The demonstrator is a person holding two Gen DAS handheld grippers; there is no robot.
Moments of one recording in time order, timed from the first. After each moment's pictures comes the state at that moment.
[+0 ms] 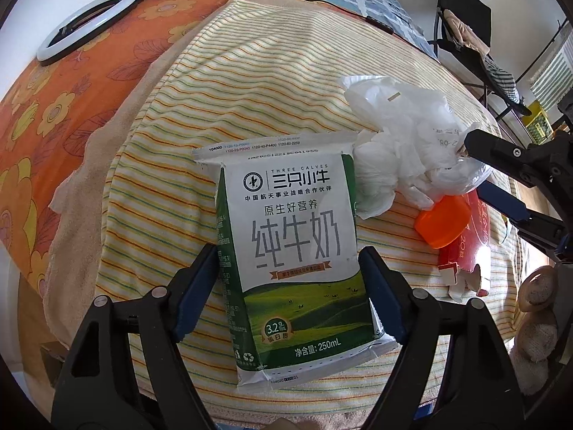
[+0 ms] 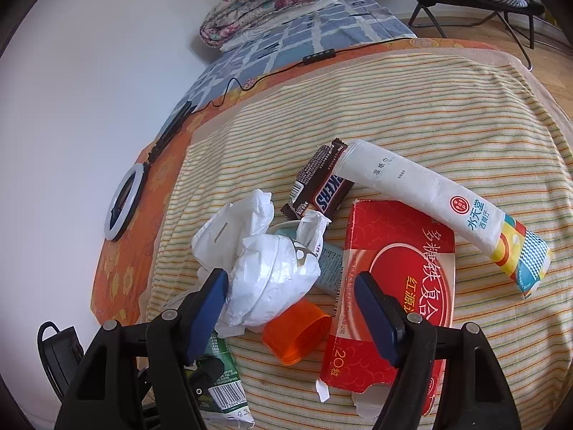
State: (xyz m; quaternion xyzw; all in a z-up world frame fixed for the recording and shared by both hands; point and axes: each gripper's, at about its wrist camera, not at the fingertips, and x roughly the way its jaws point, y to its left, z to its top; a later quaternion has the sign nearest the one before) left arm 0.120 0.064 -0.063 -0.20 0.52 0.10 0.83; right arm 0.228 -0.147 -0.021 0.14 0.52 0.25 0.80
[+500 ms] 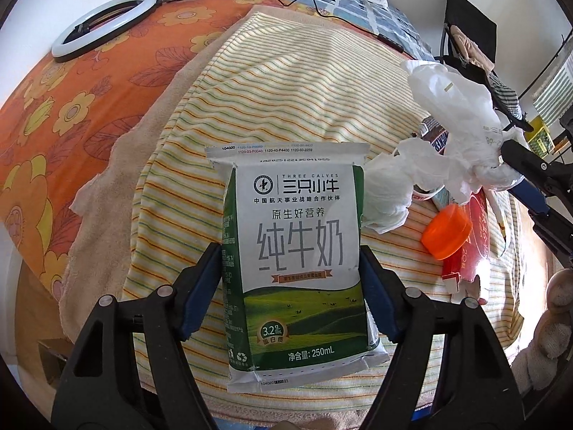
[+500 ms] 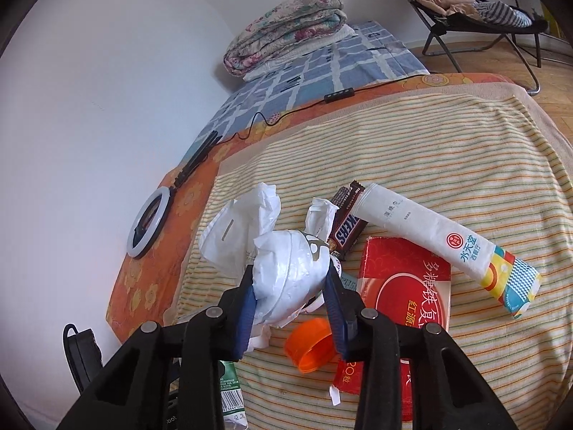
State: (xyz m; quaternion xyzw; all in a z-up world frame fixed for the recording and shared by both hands) left arm 0.106 0.081 -0.051 -0.21 0.49 0.12 0.84; right arm 0.212 -0.156 0.017 0.15 0.45 0.27 0.84
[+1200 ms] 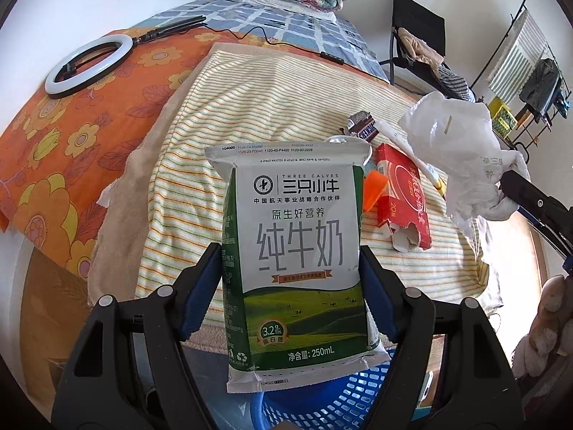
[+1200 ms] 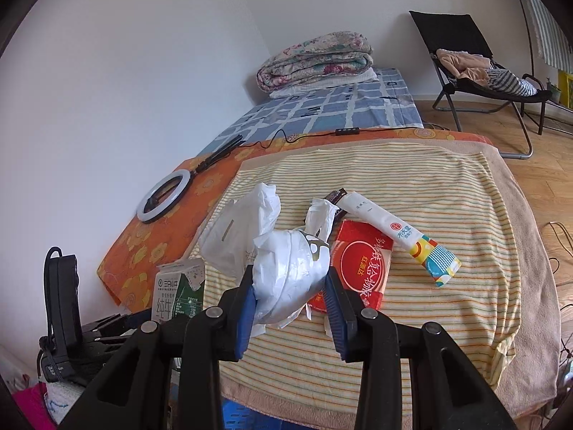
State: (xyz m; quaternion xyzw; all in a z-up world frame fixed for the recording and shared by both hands) left arm 0.036 0.044 0.005 -0.17 0.46 0.04 0.87; right arm 0.098 -0.207 0.070 0.06 0.39 0.29 0.87
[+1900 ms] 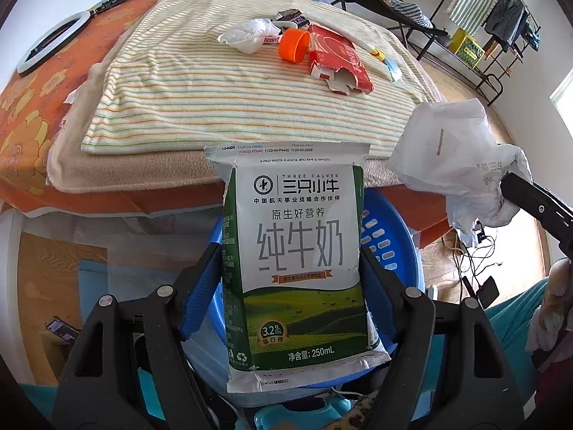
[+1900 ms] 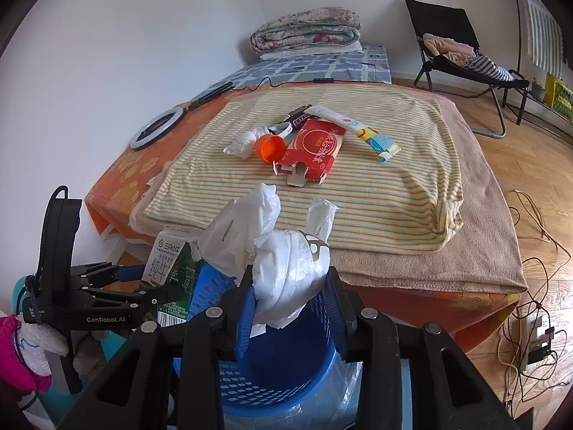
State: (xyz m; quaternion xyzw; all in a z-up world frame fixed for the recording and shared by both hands) left arm -0.067 -0.041 -0.045 -0.11 0.53 -0.04 0.84; right arm -0.044 -0.280 0.024 -0.01 0.44 0.26 0.86
